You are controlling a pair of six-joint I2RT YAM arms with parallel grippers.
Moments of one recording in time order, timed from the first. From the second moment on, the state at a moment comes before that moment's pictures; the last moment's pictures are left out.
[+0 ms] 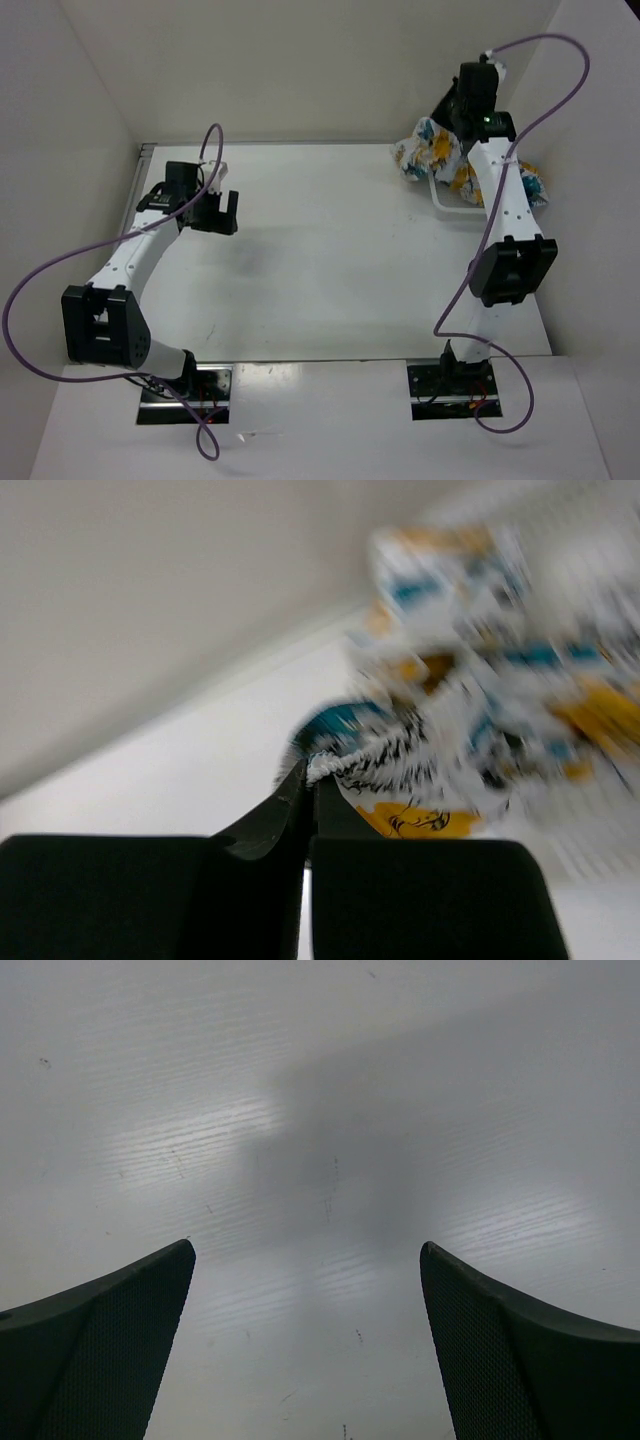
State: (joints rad) left arm -0.06 1.44 1.15 -0.61 0.15 0.07; right arm 0.04 1.81 1.98 -0.65 0.17 0.53
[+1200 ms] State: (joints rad) left arm 0.12 1.43 1.45 -0.66 0.33 0.07; right arm 0.57 1.89 2.45 -1.21 0.50 0.60
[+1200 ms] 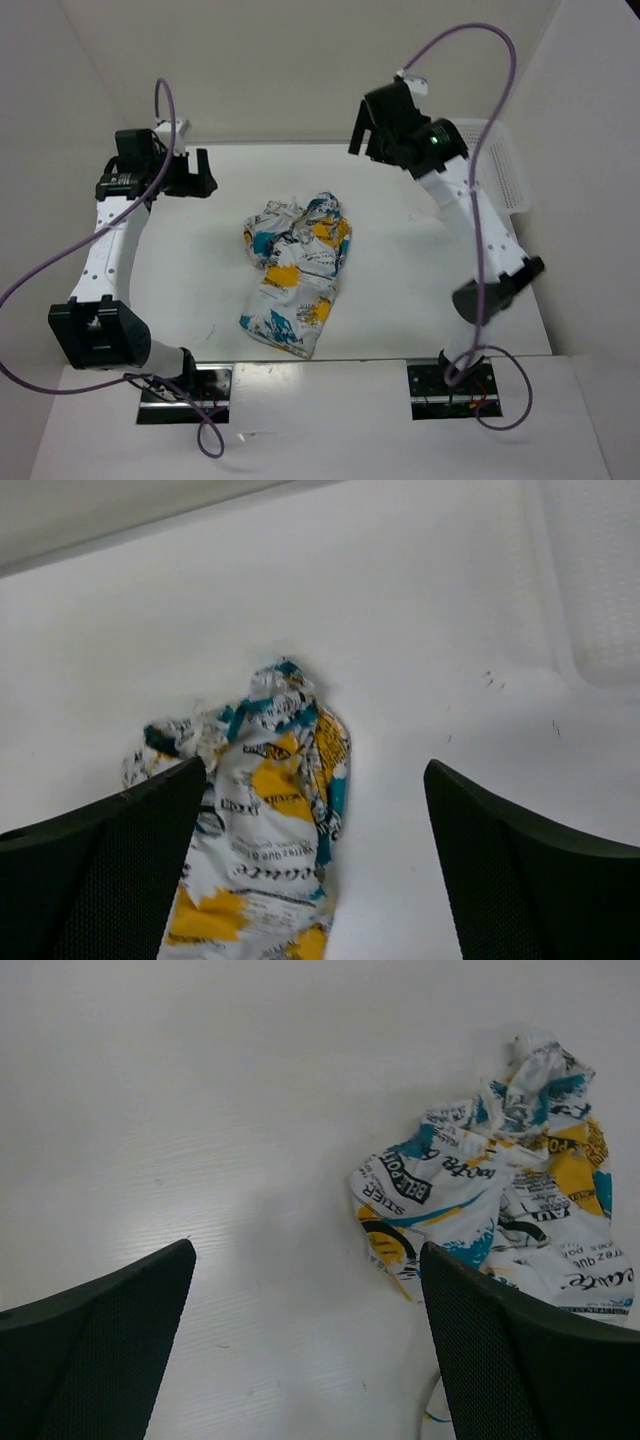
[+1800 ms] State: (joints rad) left arm -0.20 1.18 0.83 -0.67 0.47 0.07; right arm 0.42 1.51 1.25 -0.43 -0.06 0.61
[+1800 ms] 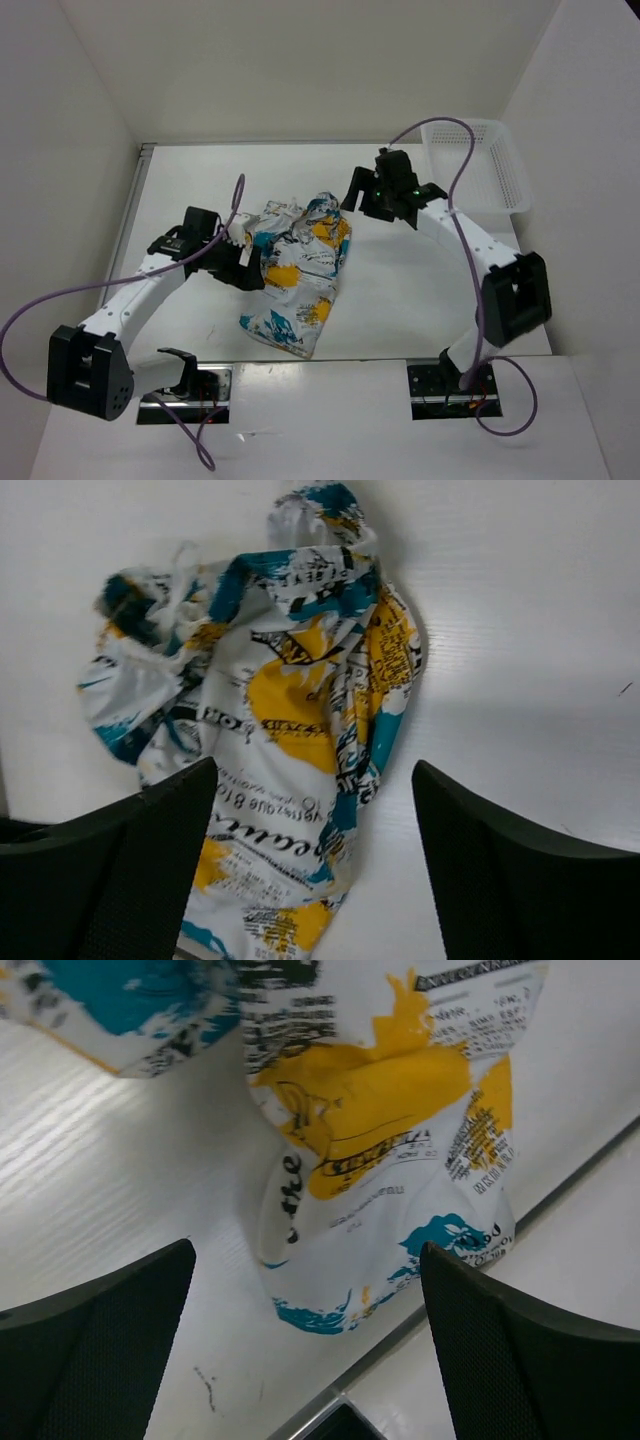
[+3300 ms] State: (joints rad) left arm -0.05 1.56 1.60 -0.67 0.34 0.07; right arm 0.36 1.51 1.55 -0.59 0.14 0.60
